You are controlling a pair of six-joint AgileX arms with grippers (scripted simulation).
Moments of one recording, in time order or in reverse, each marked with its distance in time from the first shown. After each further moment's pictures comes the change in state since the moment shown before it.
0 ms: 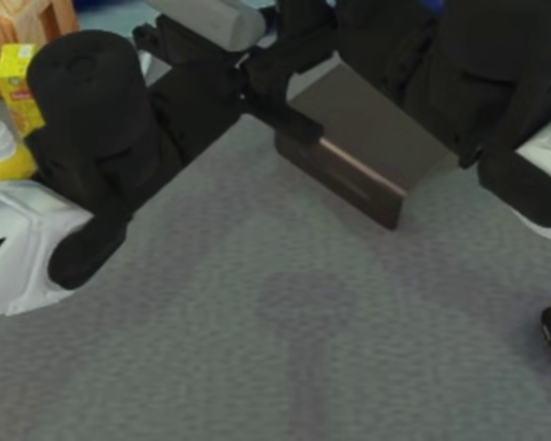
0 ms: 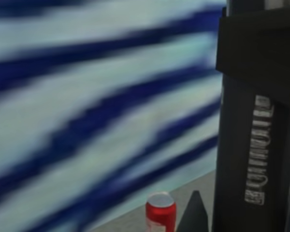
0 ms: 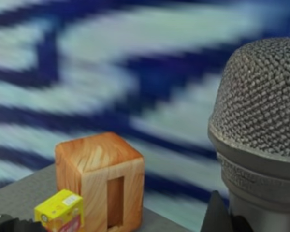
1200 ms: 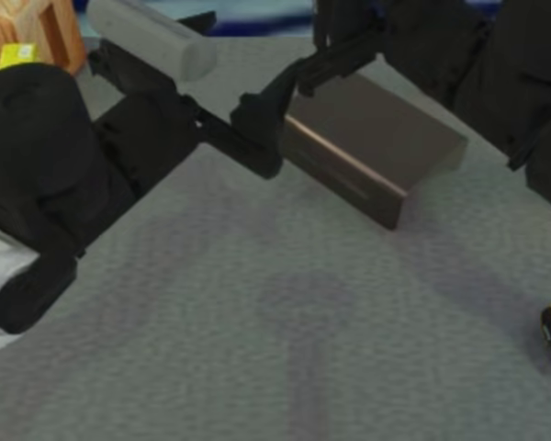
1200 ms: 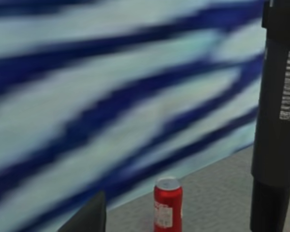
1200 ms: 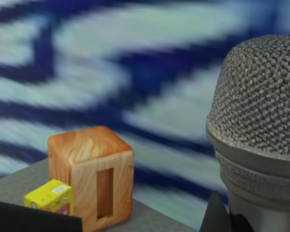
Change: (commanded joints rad) left arm 0.064 -0.155 -0.145 -0.030 -0.011 0.011; right arm -0.057 -0.083 -0.054 -0.001 -0.057 -0.007
